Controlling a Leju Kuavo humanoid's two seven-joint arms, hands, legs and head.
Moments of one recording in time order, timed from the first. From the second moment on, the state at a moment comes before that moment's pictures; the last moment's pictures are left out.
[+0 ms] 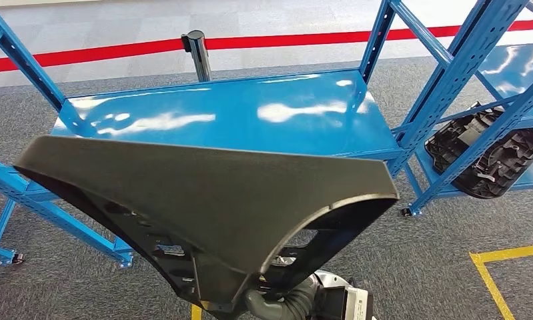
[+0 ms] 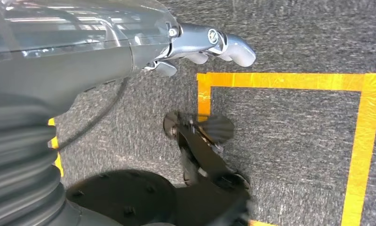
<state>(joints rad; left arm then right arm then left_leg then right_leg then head) -0.08 -0.14 1.24 -0.24 -1.04 -0.08 -0.34 -0.03 -0.03 0.62 -1.72 0.01 0.39 -0.59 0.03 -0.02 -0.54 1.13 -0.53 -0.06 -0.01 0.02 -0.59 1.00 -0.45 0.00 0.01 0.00</state>
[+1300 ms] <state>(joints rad) -0.08 -0.14 1.27 -0.24 -1.01 -0.07 -0.35 -0.02 -0.04 0.57 -1.78 0.14 0.30 -0.56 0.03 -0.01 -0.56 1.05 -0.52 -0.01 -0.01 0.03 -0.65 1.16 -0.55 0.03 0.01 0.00</state>
